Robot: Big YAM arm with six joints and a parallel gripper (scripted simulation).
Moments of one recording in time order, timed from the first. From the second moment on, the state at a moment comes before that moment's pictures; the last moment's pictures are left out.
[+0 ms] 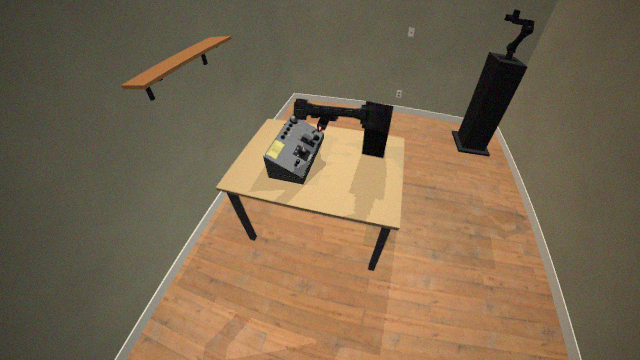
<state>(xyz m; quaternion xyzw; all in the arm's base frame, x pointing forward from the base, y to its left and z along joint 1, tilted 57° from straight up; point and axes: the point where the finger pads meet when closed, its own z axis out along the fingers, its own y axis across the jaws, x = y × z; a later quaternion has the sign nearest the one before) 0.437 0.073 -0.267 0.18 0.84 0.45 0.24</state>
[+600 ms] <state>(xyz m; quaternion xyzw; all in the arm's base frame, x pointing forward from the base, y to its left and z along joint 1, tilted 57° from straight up) 0.437 0.073 -0.267 0.18 0.84 0.45 0.24</state>
